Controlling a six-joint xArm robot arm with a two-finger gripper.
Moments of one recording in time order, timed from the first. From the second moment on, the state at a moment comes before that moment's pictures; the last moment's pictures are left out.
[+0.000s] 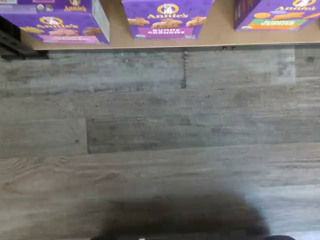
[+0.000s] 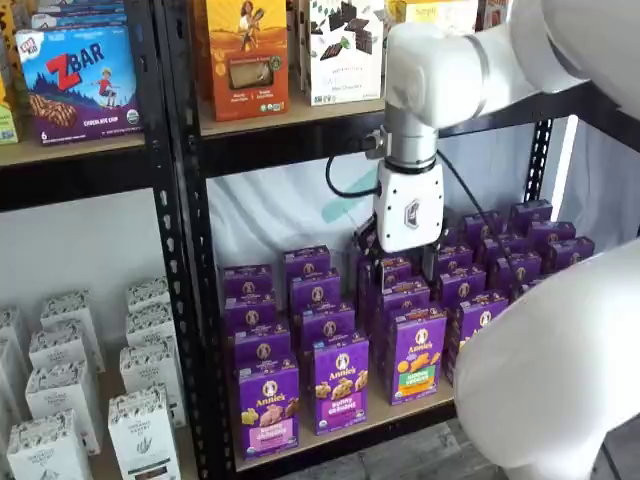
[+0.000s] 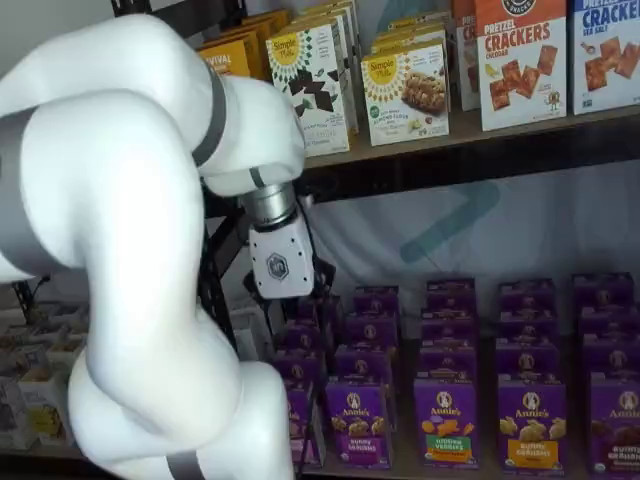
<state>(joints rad) 0.16 -0.60 -0.46 -0.03 1.07 0.19</state>
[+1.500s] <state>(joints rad) 0.22 -0.24 -0.41 0.15 0.68 0.12</state>
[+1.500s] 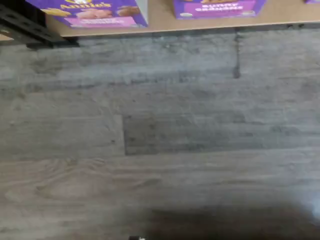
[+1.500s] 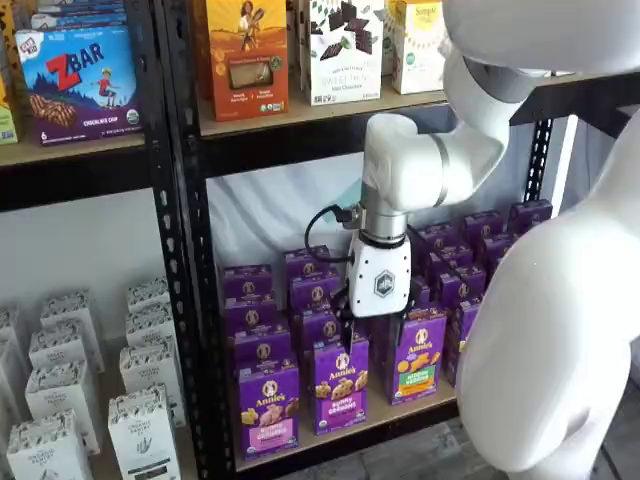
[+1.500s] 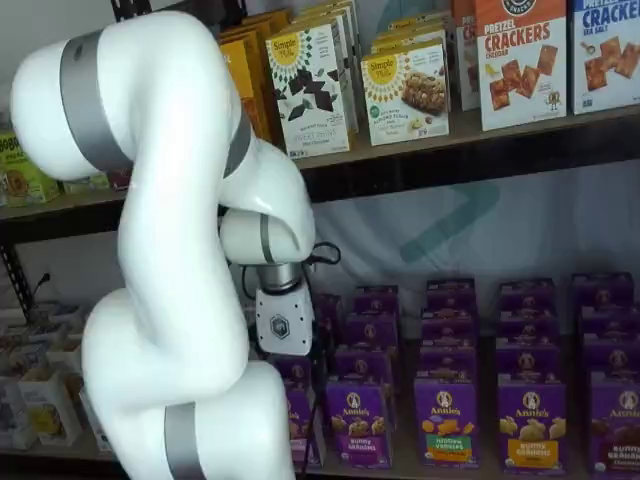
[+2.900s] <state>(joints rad) 0.32 0.22 -0.63 -0.03 0.43 0.35</state>
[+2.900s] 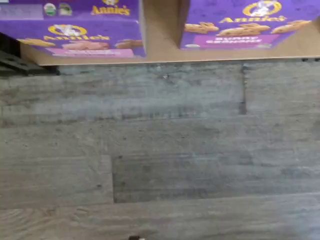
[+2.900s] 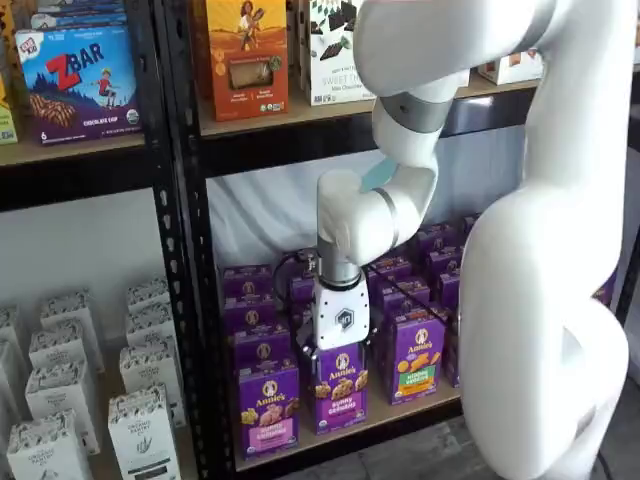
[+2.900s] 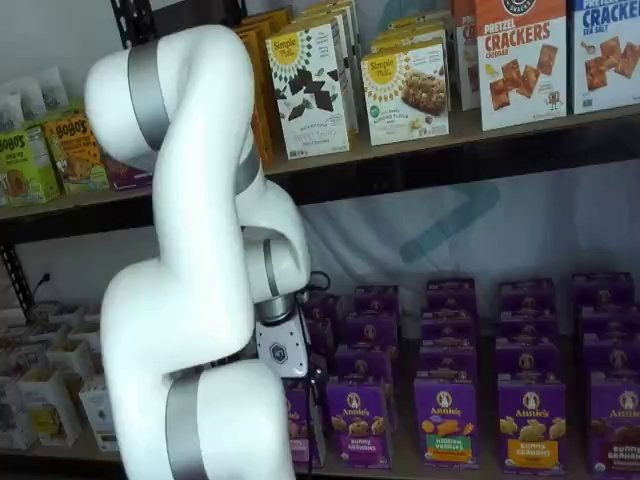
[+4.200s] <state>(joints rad) 0.39 0.52 -0.89 0.11 0.30 0.29</state>
